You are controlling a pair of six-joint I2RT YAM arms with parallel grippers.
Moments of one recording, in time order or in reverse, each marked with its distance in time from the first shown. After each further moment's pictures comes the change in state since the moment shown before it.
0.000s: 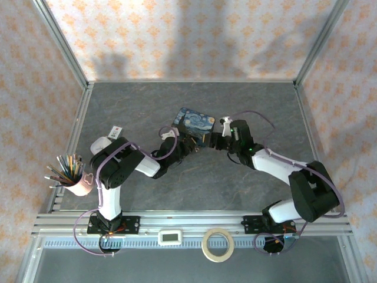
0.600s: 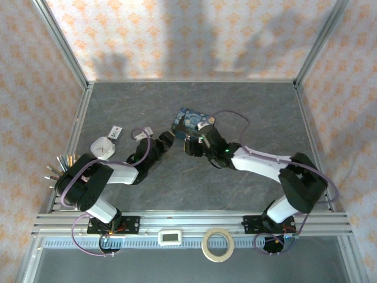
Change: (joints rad) left arm 0.178 -0.388 -0.246 -0.092 -0.079 -0.005; right arm 0.322 0.163 0.240 -0.244 0.338 0.002
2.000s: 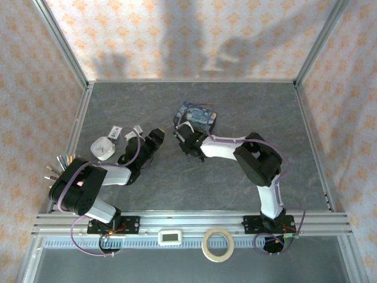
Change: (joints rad) left arm 0.102 -0.037 -0.056 0.076 0.084 0.017; right arm 0.010 0.425 0.328 -0.167 0.318 -0.332
